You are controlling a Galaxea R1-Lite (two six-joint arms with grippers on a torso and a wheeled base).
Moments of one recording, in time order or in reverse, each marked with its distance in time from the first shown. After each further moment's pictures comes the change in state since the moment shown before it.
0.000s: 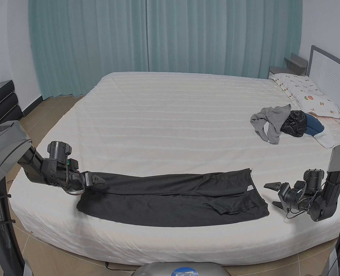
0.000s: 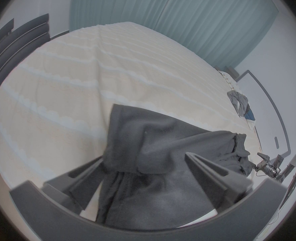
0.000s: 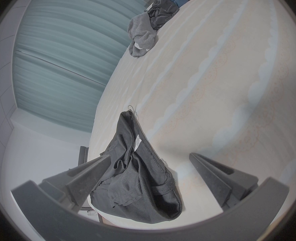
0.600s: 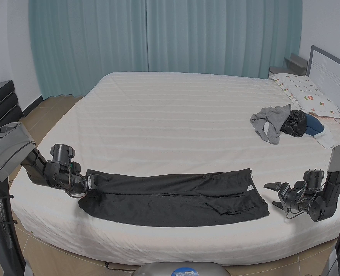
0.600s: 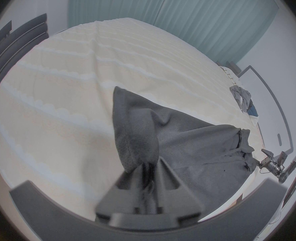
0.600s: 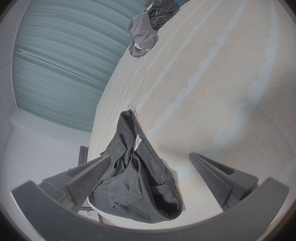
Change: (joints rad) left arm -0.026 0.019 0.008 0.002 0.034 0.004; right arm 0.000 0.000 0.001 -0.001 0.000 0.000
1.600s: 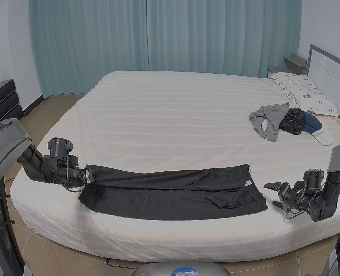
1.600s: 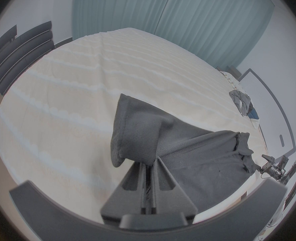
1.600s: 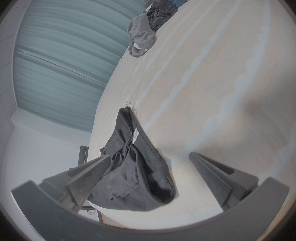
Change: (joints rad) left arm -0.001 -0.046 -0.011 -0.011 0.040 -0.010; right arm -0.001 0.000 -0.001 0.000 0.000 0.000
